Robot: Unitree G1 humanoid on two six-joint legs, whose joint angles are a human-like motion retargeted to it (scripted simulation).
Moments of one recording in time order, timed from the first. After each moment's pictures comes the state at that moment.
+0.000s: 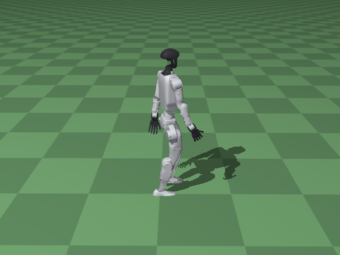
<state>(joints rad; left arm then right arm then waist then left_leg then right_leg) 0.20 0.12 0.29 1.56 0.76 -0.12 -0.01 -0.17 -0.08 -0.13 1.37 0.03 -0.17 0.13 0.04 -0.14 -0.07 -0.42 -0.11 0.12 0.55 -0.05 0.05 0.00 -0.03 -0.25 0.11 -0.16 -0.15</state>
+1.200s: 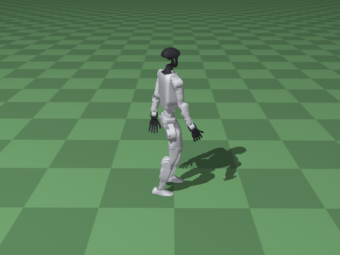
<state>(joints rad) 0.24 0.10 0.27 1.52 0.72 -0.18 -0.02 -0.19 -0.11 -0.14 1.39 0.02 -0.14 0.14 0.09 -0.17 -0.04 -0.40 -0.17 0.11 0.50 0.06 0.03 0.02 -0.09 -0.36 0.10 -0.06 -0.02</state>
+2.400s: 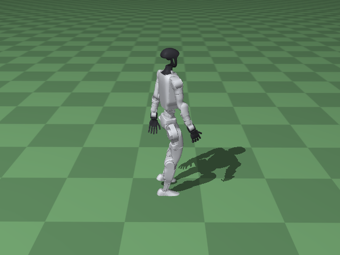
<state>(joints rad) 0.25 0.11 0.26 1.51 0.74 -0.15 -0.08 -0.15 -0.11 -0.12 1.39 -0.02 -0.13 0.15 0.02 -0.17 -0.06 -0.40 -0.08 0.17 0.69 0.02 0.05 -0.03 -0.09 -0.32 0.10 -0.06 -0.11</state>
